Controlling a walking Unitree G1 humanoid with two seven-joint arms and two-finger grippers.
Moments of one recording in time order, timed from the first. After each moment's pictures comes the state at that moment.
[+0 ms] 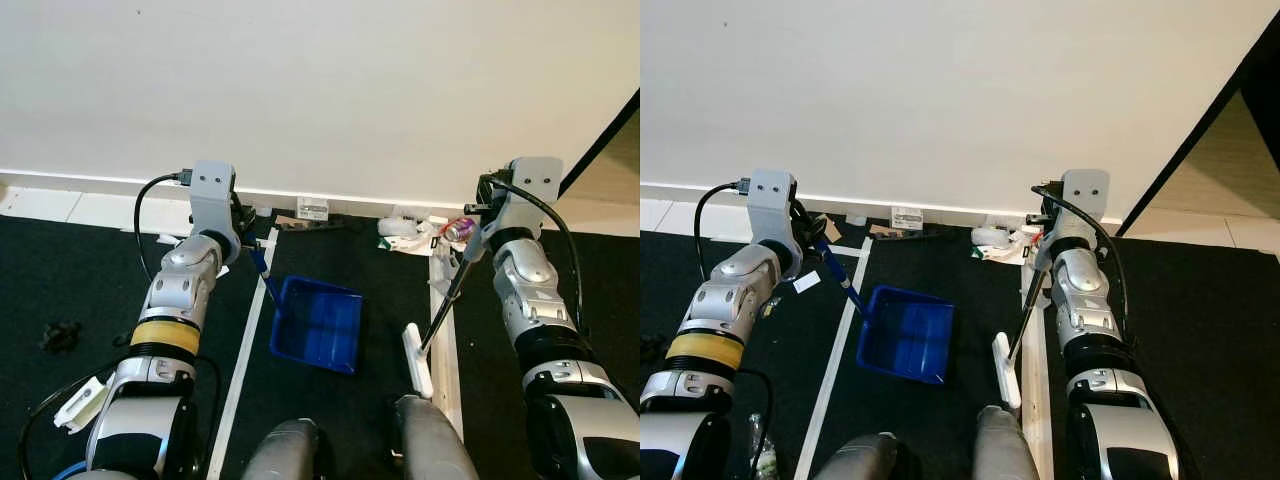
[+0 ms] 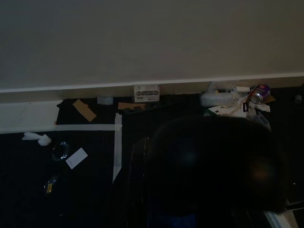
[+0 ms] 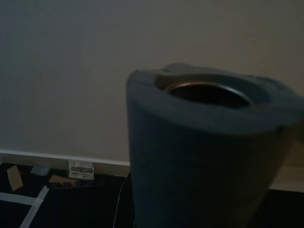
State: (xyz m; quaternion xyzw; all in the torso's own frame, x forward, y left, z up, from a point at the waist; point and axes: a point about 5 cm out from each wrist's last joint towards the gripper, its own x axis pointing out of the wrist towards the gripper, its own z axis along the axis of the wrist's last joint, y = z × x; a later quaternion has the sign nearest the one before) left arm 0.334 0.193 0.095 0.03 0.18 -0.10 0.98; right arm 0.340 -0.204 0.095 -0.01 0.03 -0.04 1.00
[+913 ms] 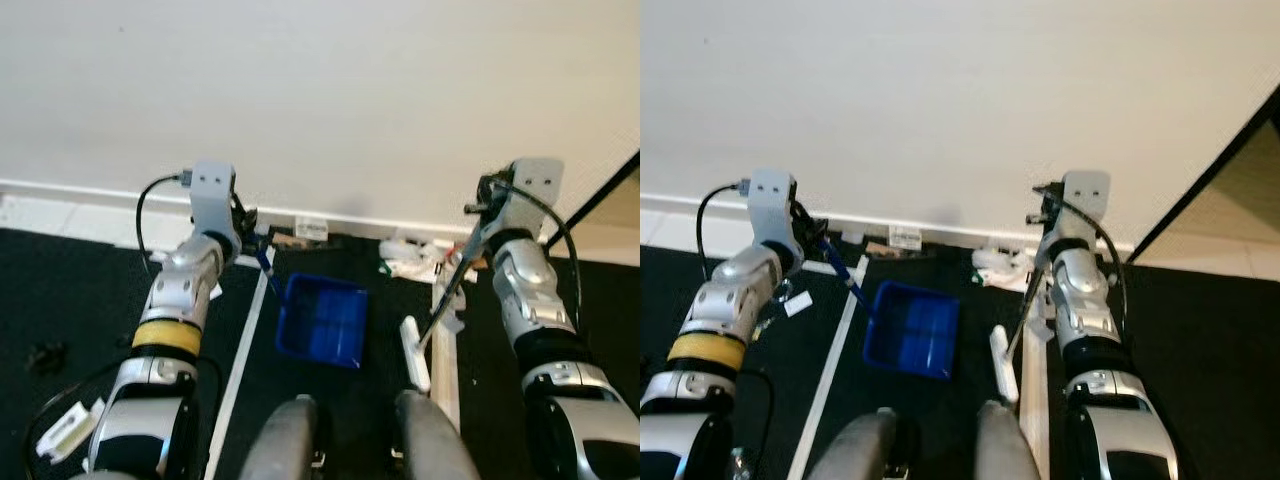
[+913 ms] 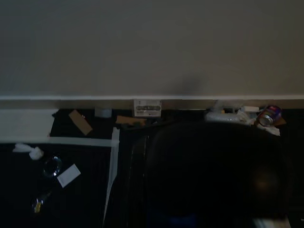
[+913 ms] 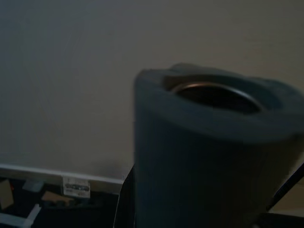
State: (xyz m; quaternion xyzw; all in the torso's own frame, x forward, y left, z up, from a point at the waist) left arm 0.334 0.193 0.095 0.02 0.18 -0.10 0.98; right arm 0.339 -0.201 0.094 0.00 0.02 -0.04 1.00
